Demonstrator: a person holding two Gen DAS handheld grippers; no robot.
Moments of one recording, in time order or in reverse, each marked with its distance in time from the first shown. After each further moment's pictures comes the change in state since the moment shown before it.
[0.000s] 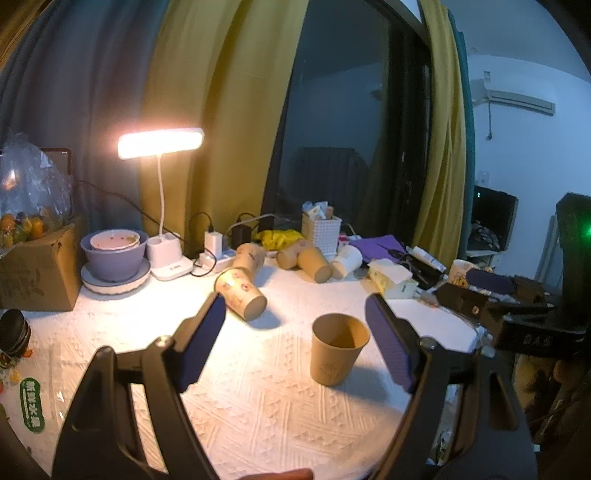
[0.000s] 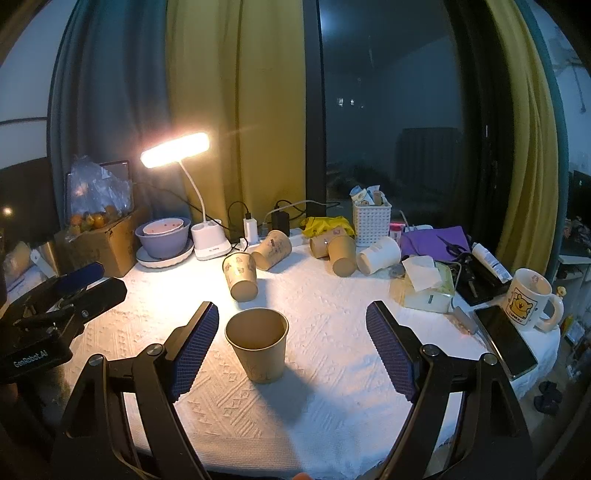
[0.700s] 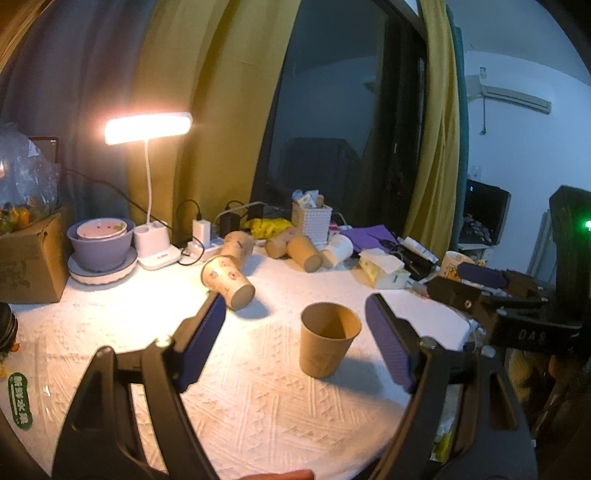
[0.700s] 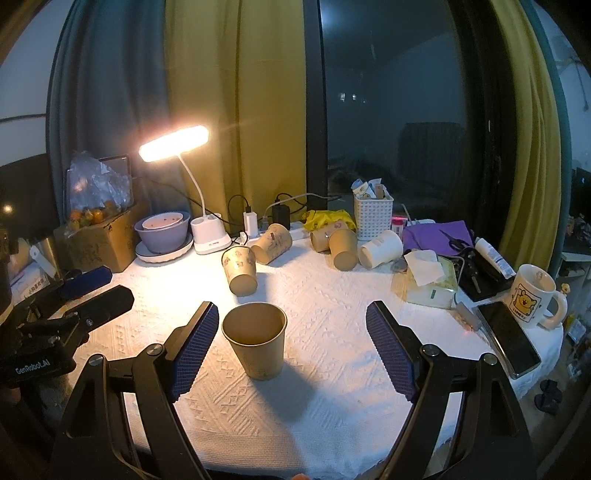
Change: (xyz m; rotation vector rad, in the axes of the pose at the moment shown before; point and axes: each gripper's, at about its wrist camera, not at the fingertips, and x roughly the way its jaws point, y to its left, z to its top) left arm 0.010 -0.007 -0.008 -0.006 0.040 -0.032; right arm 0.008 -0.004 -0.004 -0.001 0.022 0.007
